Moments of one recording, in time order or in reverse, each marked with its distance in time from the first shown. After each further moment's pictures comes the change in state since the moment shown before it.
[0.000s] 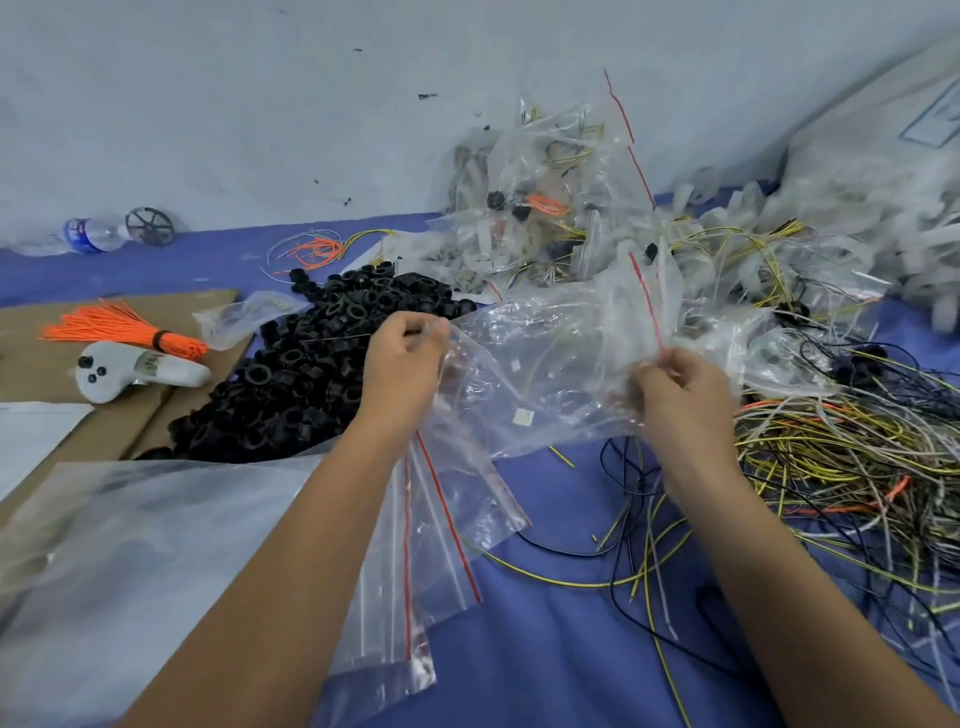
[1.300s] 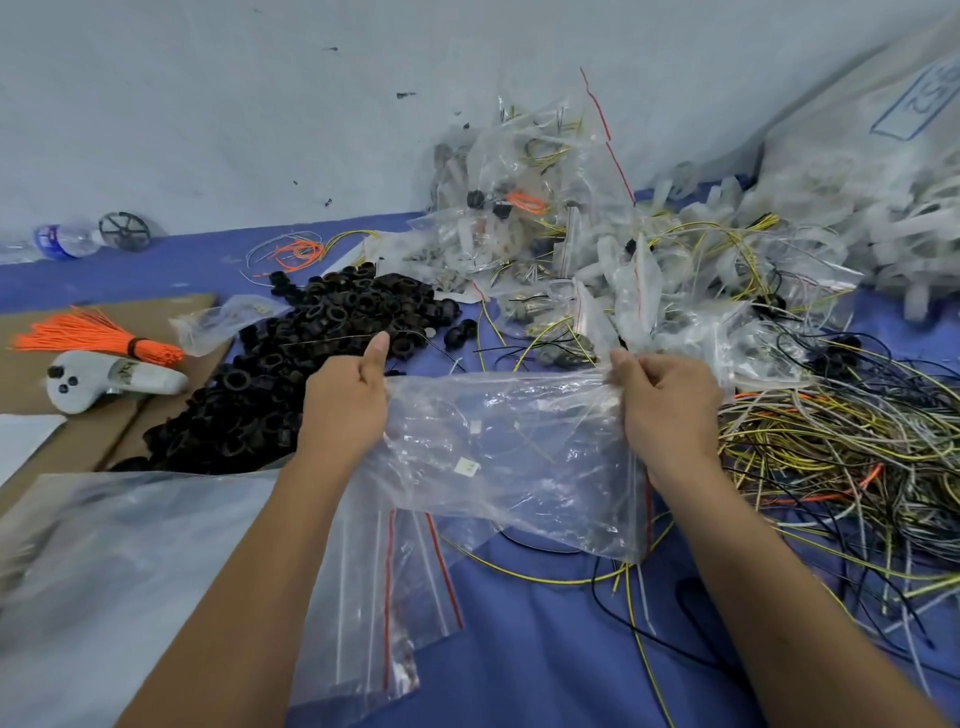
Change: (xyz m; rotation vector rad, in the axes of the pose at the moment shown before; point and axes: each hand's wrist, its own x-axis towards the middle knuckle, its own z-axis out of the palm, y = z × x) left_hand -0.003 -0.014 -0.034 0.617 0.056 0.065; right_hand 0.010 0.014 -0.005 -0.201 0.031 -0.121
